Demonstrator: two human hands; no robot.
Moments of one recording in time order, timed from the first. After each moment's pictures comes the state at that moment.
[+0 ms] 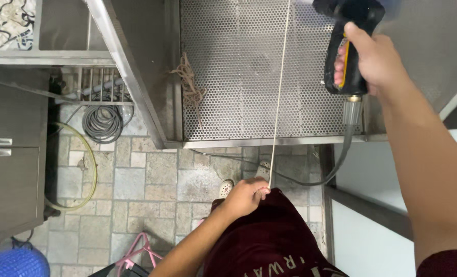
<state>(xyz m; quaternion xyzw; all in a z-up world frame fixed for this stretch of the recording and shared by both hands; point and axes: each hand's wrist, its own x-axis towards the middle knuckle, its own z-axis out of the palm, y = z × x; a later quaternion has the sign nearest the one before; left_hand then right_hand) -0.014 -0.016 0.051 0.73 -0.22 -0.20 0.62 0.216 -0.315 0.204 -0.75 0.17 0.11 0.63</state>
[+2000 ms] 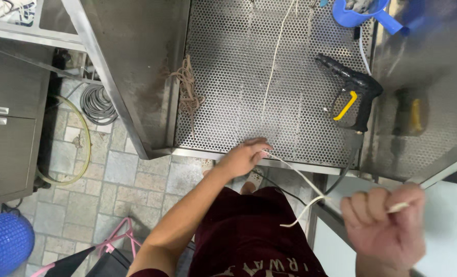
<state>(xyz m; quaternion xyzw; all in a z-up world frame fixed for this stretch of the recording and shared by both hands) 0.134 -0.066 -0.001 0.83 -0.21 -0.22 0.46 0.036 -0.331 0.199 -0.33 -0.05 0.00 0.94</state>
